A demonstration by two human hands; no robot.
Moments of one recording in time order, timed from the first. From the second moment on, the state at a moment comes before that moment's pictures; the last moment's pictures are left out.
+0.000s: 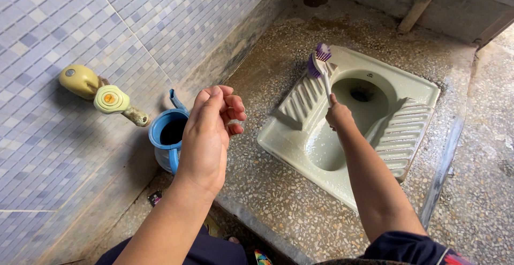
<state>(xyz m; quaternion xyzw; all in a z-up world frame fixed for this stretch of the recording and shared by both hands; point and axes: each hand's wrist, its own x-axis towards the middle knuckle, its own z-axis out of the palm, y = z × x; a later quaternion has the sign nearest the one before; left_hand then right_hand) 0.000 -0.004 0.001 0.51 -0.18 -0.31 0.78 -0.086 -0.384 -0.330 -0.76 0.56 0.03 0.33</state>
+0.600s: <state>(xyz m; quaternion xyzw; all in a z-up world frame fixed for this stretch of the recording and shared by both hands) -0.009 -0.011 0.005 0.50 -0.17 -0.34 0.77 -0.076 -0.426 -0.342 -0.74 0.60 -0.02 0.31</state>
